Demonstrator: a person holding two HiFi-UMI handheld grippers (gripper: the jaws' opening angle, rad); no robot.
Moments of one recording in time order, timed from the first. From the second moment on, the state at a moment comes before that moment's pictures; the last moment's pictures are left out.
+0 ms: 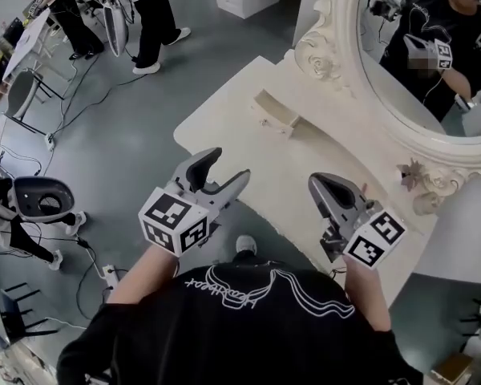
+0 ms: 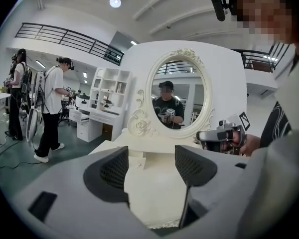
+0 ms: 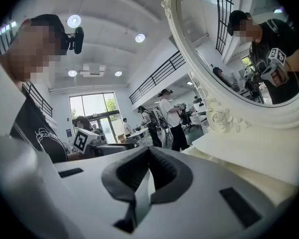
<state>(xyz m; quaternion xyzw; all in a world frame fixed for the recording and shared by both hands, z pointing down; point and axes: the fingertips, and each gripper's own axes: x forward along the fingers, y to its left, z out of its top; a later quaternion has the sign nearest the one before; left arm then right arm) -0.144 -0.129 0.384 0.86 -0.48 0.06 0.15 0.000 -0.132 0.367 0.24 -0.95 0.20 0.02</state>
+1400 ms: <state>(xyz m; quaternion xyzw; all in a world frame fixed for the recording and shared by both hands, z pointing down) -0.123 -0.286 0.551 0.86 -0.44 0.22 0.16 0.034 -0.203 0.396 0.34 -0.91 0.23 0.02</state>
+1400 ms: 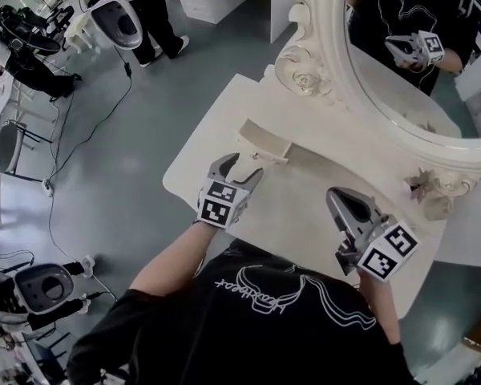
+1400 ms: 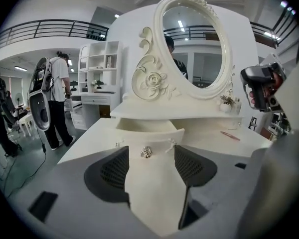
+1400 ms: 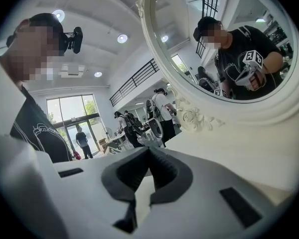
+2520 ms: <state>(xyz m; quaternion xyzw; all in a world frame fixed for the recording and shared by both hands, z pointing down) -0.114 -0.312 0.588 0.84 -0.45 0.22 0.20 0.056 -0.220 0.425 0.37 -0.89 0.27 0.04</state>
